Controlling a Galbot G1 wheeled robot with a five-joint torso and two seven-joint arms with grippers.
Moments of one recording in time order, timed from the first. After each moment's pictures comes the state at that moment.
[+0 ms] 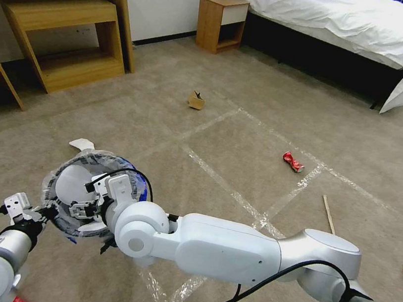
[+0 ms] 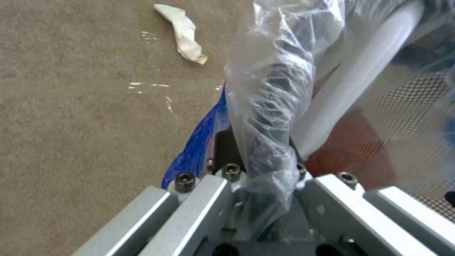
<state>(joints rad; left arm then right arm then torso) 1.61 -1.22 -0.90 -2.20 -1.08 0.46 -0.38 -0.13 1.44 -0.93 1.76 1.49 -0.40 0.85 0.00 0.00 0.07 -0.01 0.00</state>
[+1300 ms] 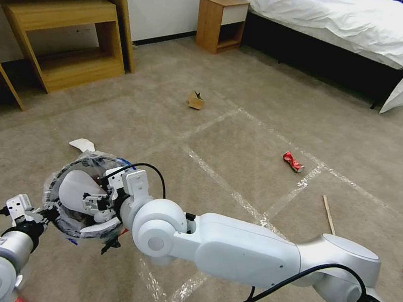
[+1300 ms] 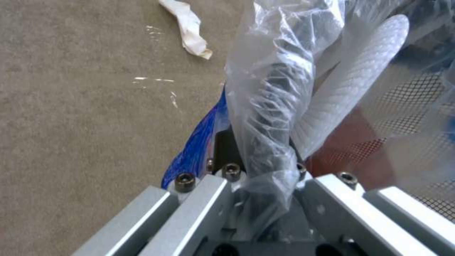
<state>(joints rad) 1.60 -1.22 -0.89 -2.18 -1.06 0.46 -0.38 -0.15 1.34 -0.86 1.87 1.46 -0.39 0.84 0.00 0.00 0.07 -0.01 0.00</state>
